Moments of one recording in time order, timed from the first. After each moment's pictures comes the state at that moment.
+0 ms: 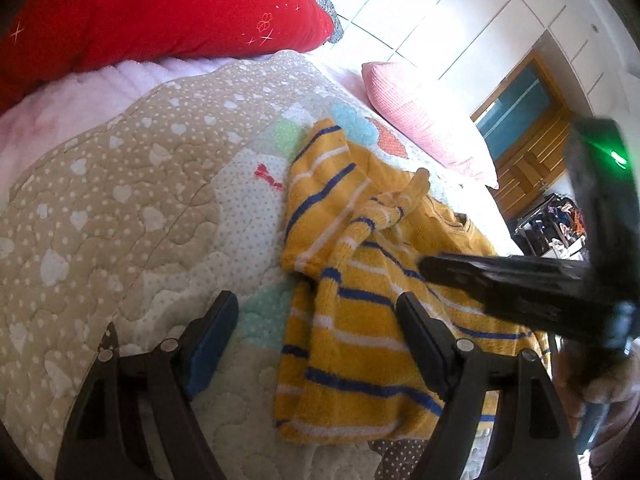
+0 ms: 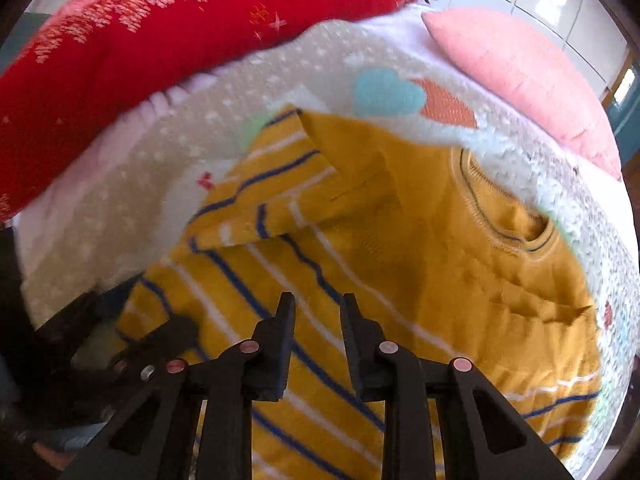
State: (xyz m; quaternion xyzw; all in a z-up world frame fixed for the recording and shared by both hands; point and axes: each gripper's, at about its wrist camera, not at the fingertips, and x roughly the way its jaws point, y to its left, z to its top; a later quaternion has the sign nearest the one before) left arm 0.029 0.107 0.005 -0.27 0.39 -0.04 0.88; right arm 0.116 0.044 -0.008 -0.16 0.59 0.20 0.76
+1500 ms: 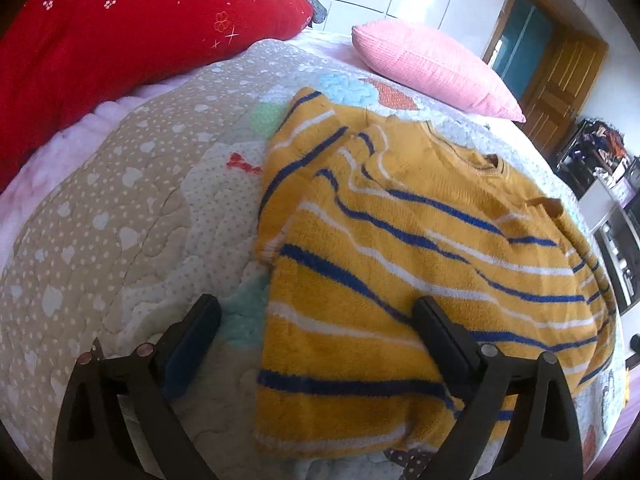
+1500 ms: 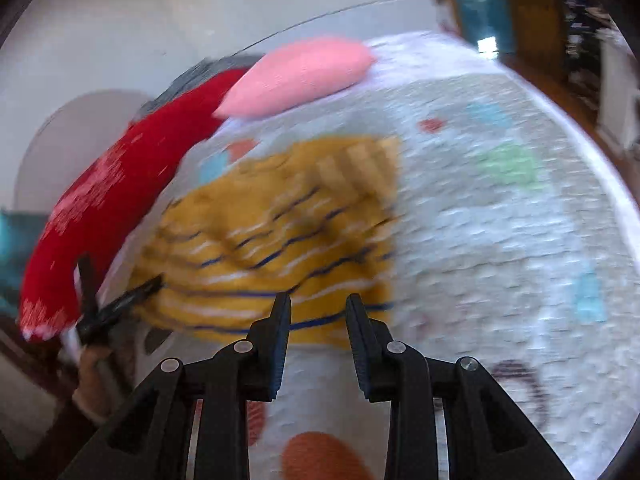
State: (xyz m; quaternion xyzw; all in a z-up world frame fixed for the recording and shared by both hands) left arm 0.051 0.067 0.000 -0.13 0.43 0.00 0.89; right arm -0.047 -0.229 0.069 0.13 0.49 0.09 0.86
